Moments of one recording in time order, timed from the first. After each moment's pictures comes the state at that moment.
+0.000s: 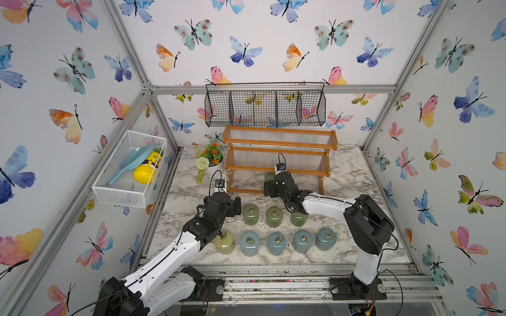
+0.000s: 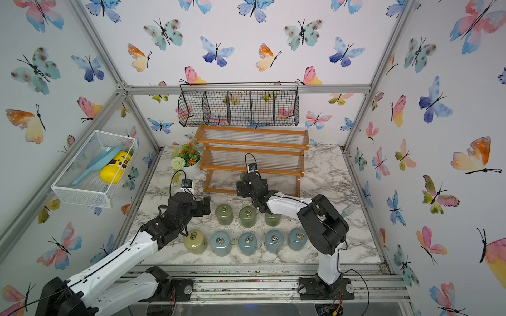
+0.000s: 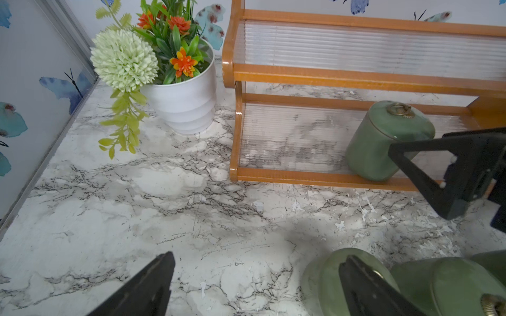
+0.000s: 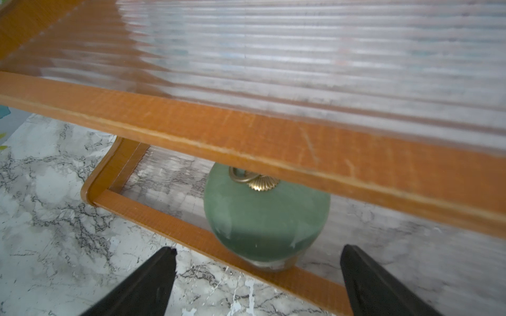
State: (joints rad) left arm -0.56 0.98 0.61 -0.21 -0.38 -0.31; right arm 0.78 1.88 1.16 0.13 0.34 0.39
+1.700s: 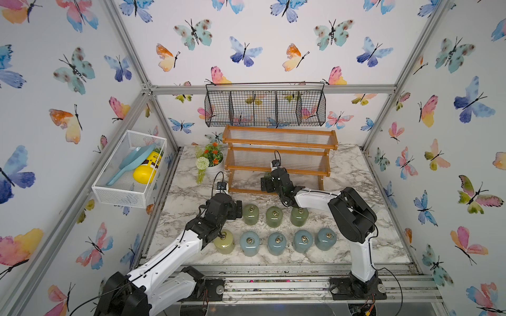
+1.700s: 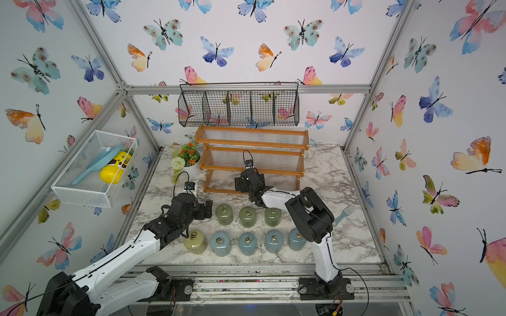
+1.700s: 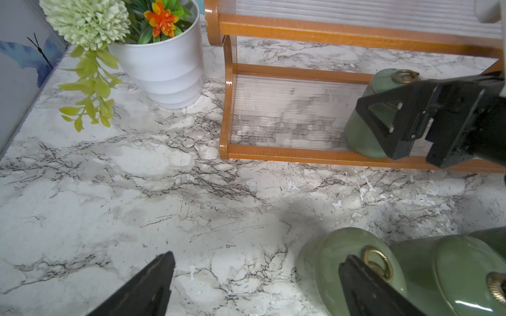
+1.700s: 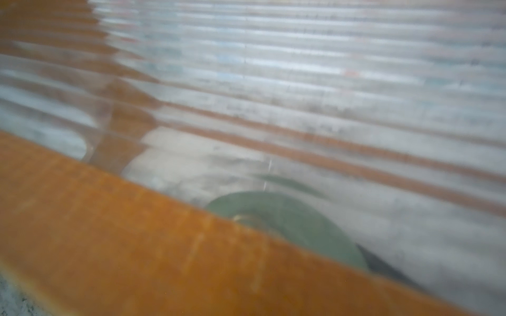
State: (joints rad) left arm -0.56 1.02 0.60 -0.24 -0.32 -0.35; right arm 0.74 2.06 1.30 0.22 0.31 0.30
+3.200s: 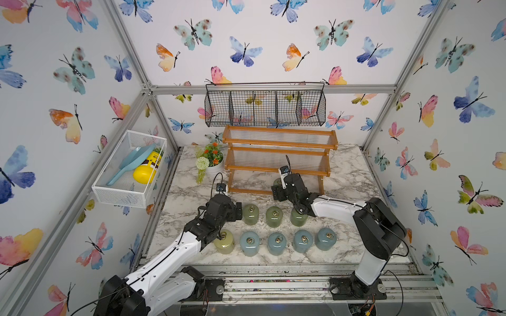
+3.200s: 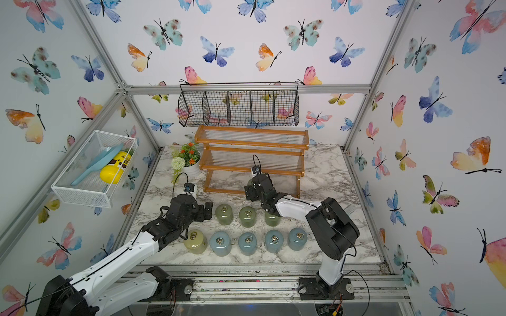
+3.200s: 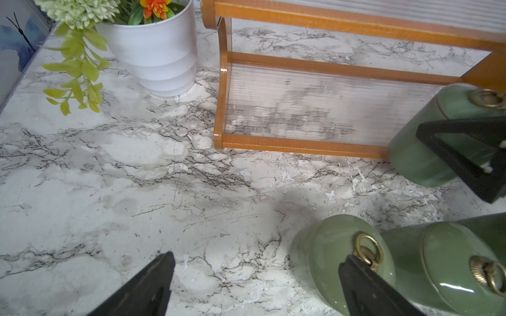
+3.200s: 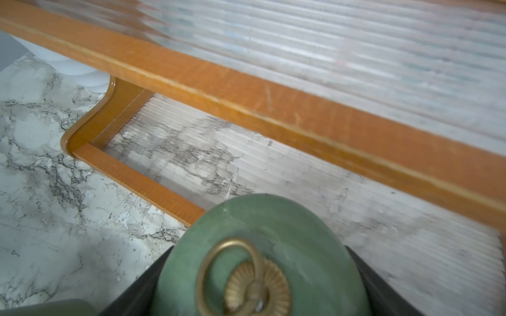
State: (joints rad) left arm -0.56 0.99 0.59 -0.27 -0.29 -0.37; right arm 0.71 1.75 1.00 0.16 0.24 0.19
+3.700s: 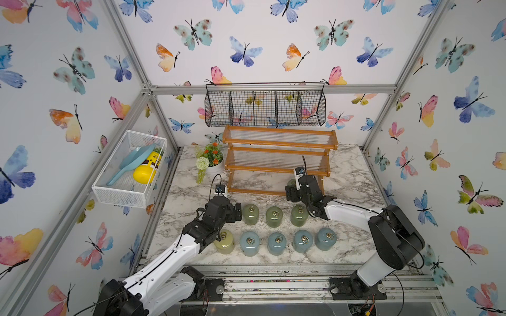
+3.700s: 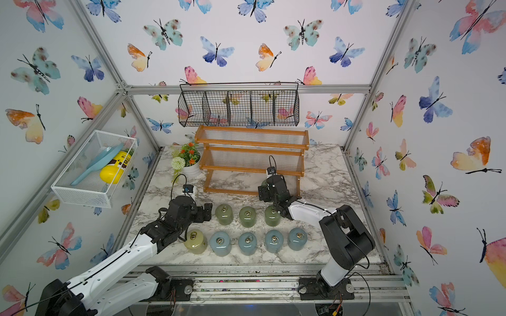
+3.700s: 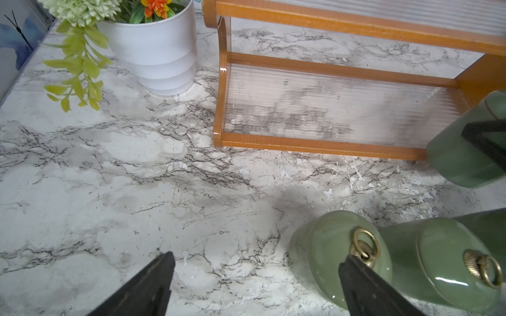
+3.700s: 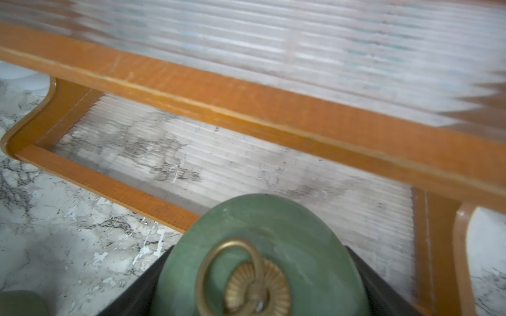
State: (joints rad) left arm -0.56 0.96 0.57 -0.27 -0.28 -0.38; right arm 0.60 1.62 0.87 0.15 0.25 0.19
